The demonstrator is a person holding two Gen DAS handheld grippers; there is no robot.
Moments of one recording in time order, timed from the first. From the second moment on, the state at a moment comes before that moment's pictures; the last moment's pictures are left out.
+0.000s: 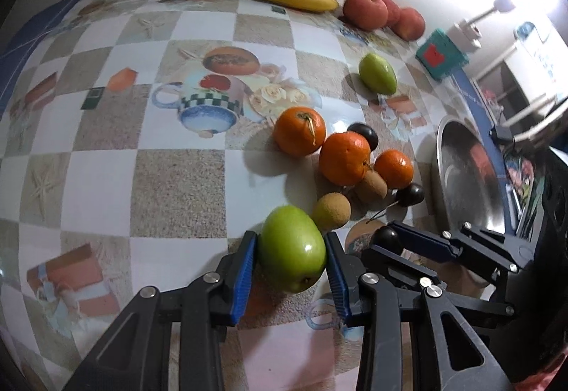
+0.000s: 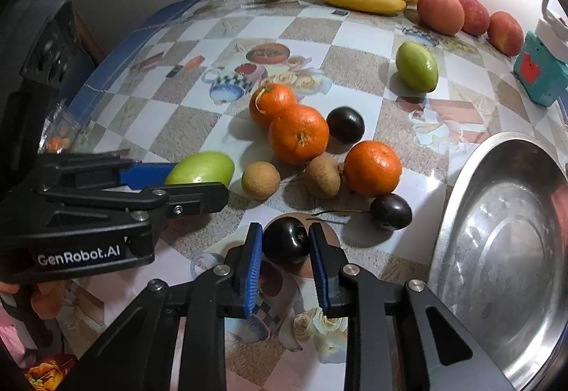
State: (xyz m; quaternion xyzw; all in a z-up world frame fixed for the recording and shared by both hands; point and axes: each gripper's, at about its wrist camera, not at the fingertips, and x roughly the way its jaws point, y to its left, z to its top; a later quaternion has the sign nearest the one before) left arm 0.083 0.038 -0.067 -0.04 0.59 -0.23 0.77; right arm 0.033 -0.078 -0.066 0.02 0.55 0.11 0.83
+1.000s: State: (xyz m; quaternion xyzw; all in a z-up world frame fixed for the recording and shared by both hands) left arm 0.056 -0.100 0.010 0.02 0.58 -0.29 0.76; right arm -0.020 -0.220 -0.008 0.11 0.49 0.00 0.86
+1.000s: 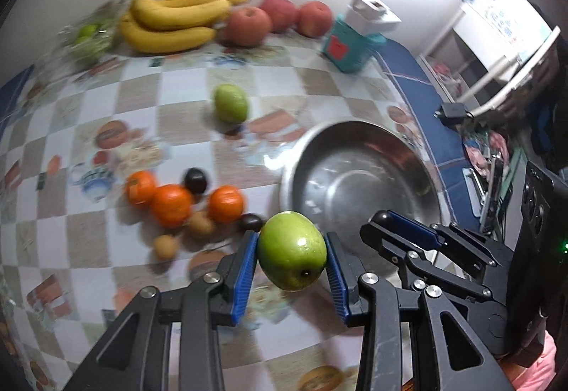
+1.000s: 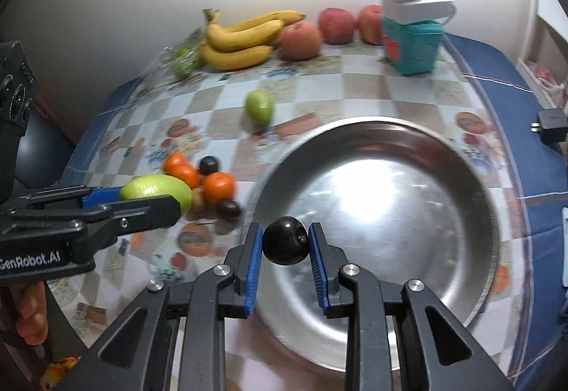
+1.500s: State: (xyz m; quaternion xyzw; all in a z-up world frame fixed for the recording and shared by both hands) left arm 0.056 -0.177 -0.039 0.06 0.62 -0.31 0.72; right arm -0.026 -0.290 -0.038 0.13 0.52 -0.07 0.84
